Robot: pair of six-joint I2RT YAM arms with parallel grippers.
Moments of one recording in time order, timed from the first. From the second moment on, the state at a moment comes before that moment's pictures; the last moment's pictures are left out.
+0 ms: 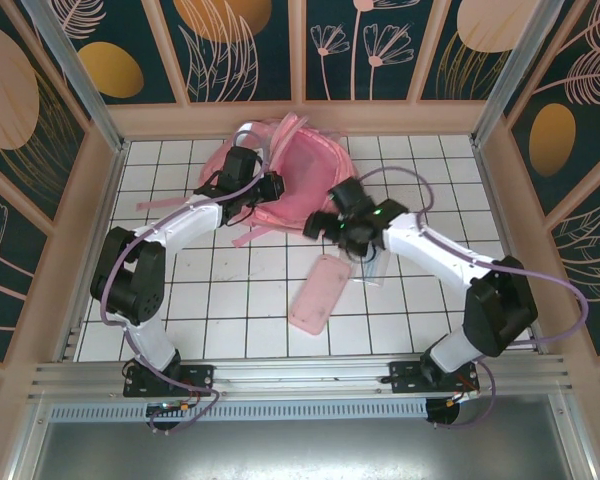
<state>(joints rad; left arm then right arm) -0.45 1.78 1.28 -0.10 0.21 -0.55 0.72 1.53 1.18 -0.72 -0.06 0.89</state>
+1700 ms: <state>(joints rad) -0.43 1.77 1.23 -0.03 0.31 -0.51 0.91 1.72 1.15 -0.81 0.02 1.16</state>
